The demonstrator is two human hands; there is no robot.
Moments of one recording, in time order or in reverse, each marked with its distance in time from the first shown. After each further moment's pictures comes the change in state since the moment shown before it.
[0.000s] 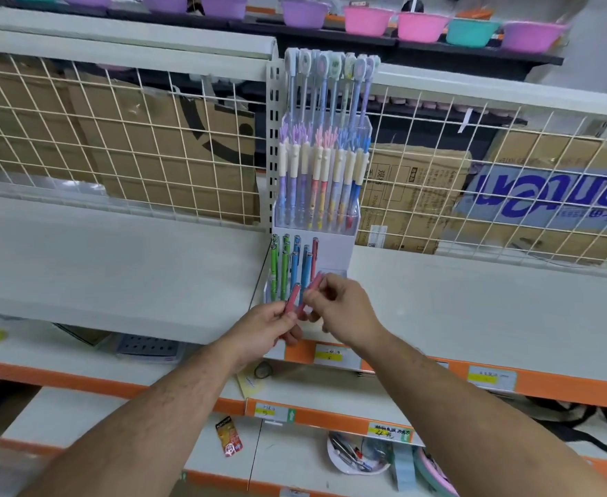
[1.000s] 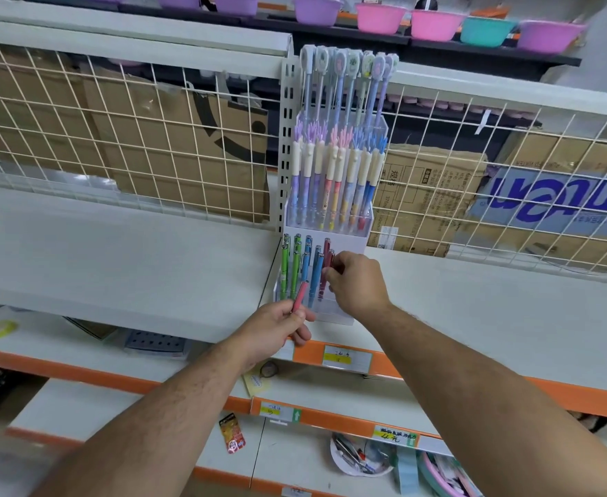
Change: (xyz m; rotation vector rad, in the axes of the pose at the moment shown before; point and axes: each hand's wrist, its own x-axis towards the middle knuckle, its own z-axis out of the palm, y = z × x) left_hand -0.002 0.003 -0.001 -0.011 0.022 -0.017; right_hand 0.050 -0.005 -0.003 -0.444 0.169 -0.062
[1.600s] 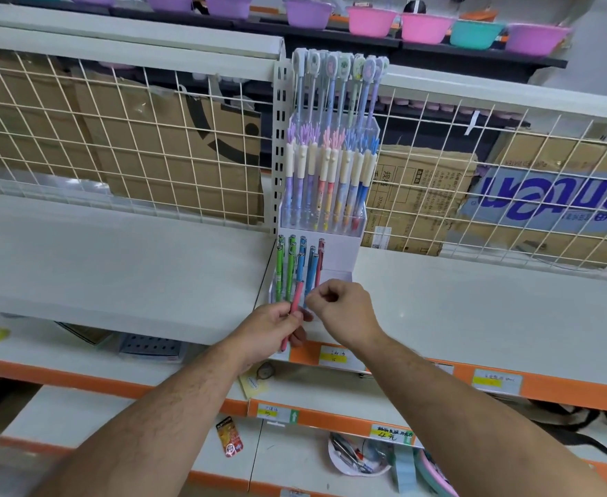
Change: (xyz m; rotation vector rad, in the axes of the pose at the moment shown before) left_hand 0.004 -0.003 0.002 -0.008 0.008 0.011; right_hand -0.046 0.002 0.010 0.314 -0.088 0.088
